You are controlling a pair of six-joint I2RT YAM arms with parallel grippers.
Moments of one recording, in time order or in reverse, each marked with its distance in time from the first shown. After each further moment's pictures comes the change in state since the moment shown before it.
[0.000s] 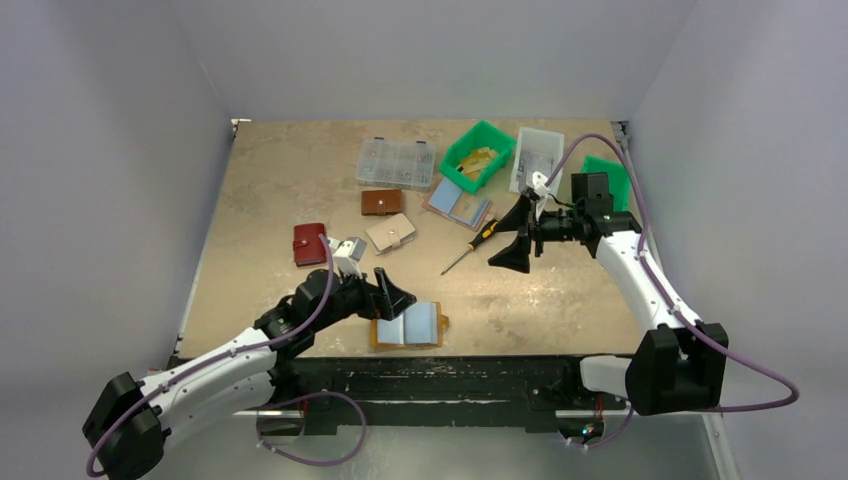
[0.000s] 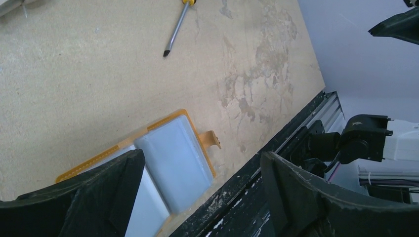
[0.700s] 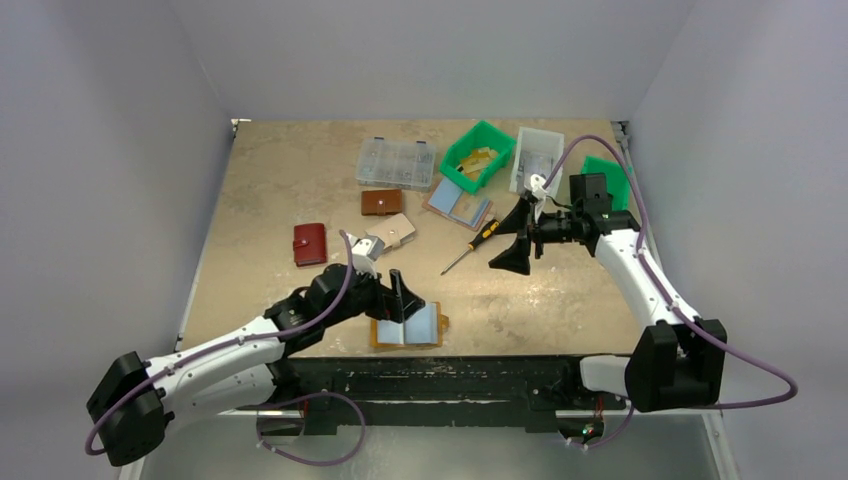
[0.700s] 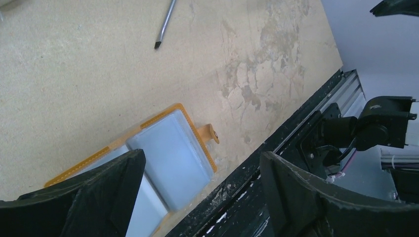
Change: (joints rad) left arm -0.070 0.106 0.099 -0.071 -0.031 0.066; right arm 0.000 0.010 0.006 -0.047 0.010 -0.062
